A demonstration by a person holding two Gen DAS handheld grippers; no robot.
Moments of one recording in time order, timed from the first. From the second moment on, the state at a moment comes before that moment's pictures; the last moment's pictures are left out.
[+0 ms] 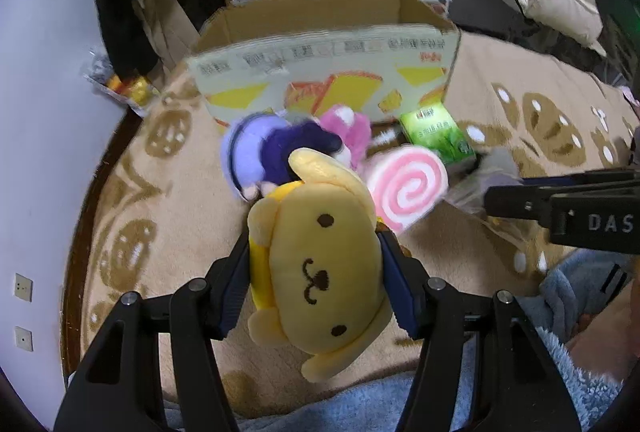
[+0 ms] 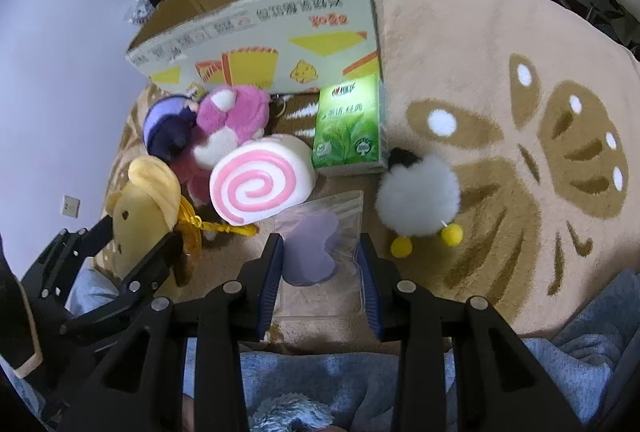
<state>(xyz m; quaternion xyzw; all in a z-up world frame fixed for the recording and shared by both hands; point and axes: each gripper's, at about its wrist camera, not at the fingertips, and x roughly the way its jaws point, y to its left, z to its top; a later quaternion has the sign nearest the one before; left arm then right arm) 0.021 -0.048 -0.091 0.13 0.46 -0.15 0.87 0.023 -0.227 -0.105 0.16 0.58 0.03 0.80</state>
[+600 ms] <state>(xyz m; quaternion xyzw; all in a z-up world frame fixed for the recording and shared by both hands) 0.021 -0.026 -0.039 0.08 0.35 -0.13 0.92 0.026 -0.195 -0.044 0.14 0.43 0.06 0.89</state>
